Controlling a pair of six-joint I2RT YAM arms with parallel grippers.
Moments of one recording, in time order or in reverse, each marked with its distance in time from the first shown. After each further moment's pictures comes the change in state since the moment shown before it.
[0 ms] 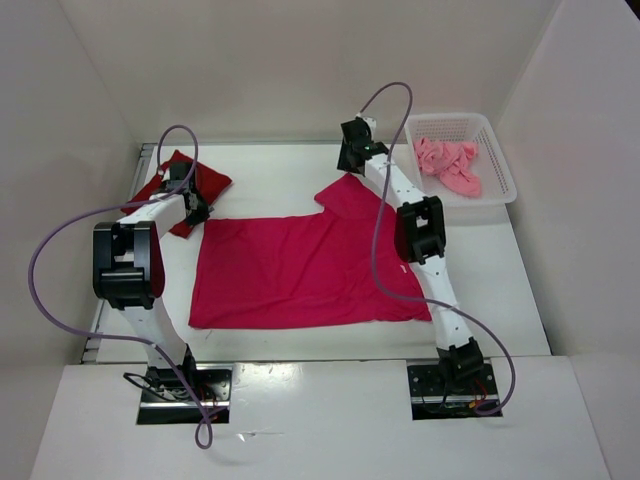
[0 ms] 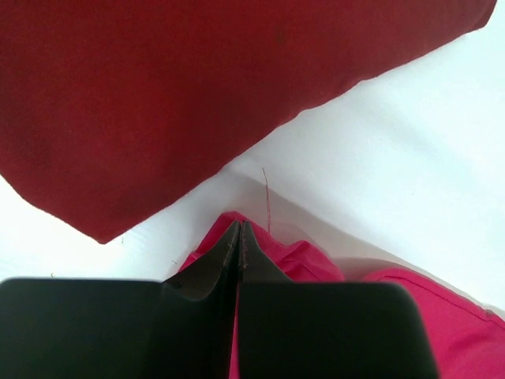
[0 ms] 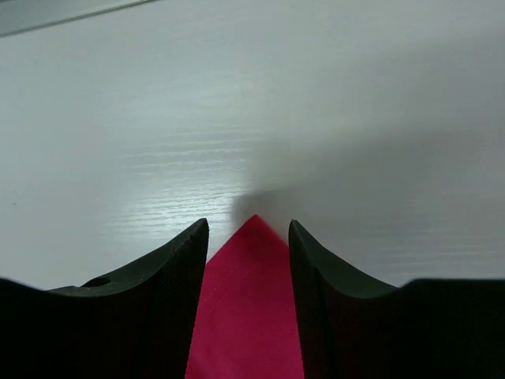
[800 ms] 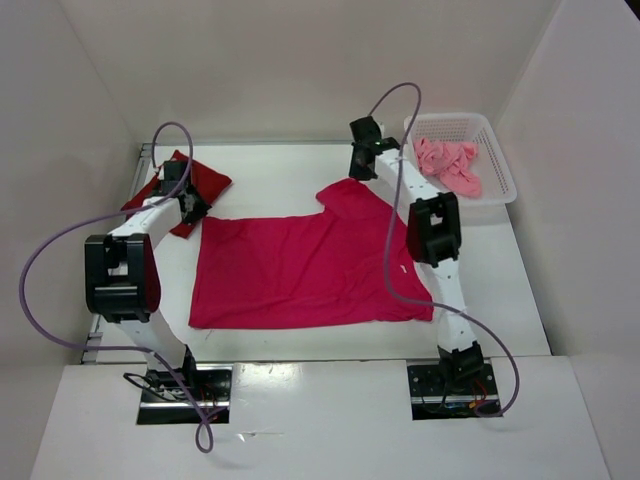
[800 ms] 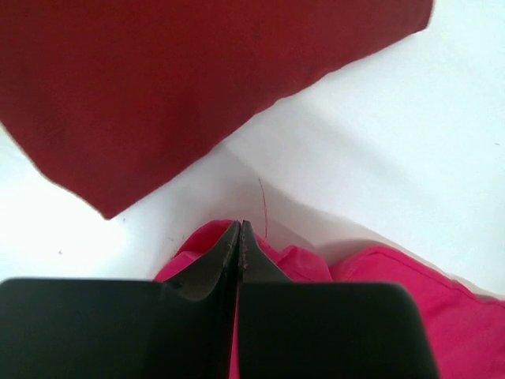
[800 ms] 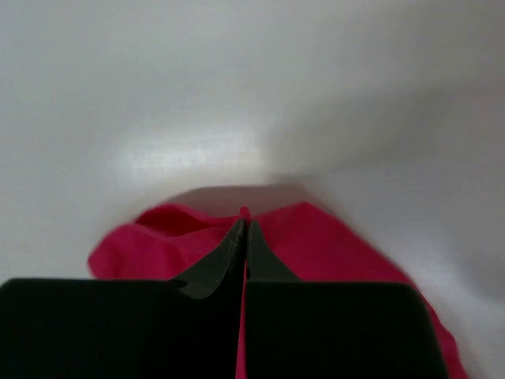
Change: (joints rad) left arm 0.000 -0.080 -0.029 0.002 0.023 -0.003; right arm -0.013 -0.077 -0.076 -0.134 -0.056 -0.011
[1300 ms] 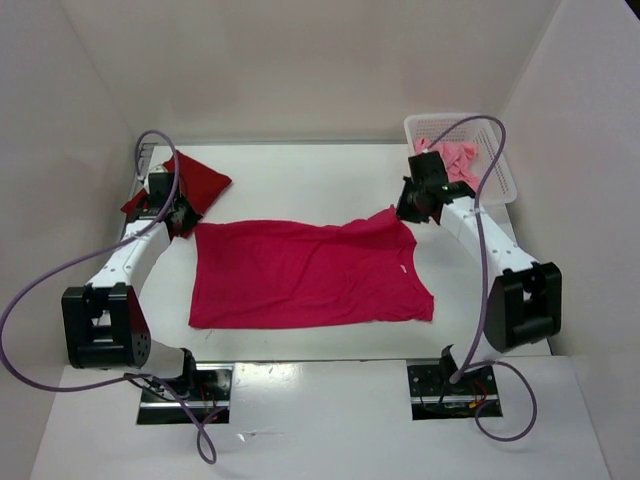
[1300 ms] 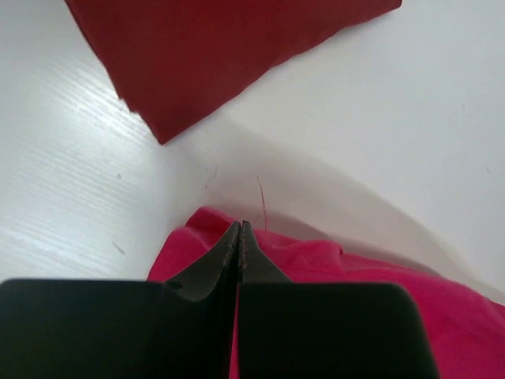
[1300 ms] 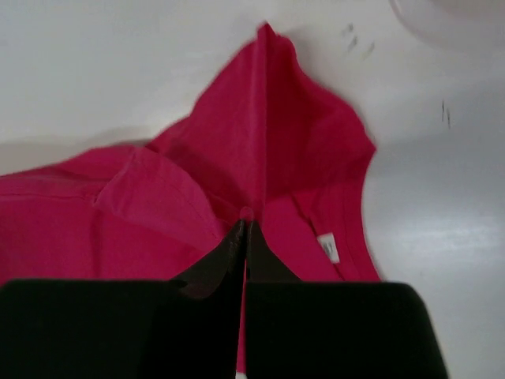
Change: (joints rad) left arm 0.000 -0.330 -0.169 -0.068 -0.026 0.004; right arm -0.095 -1.010 -1.085 0.078 -0.107 0.060
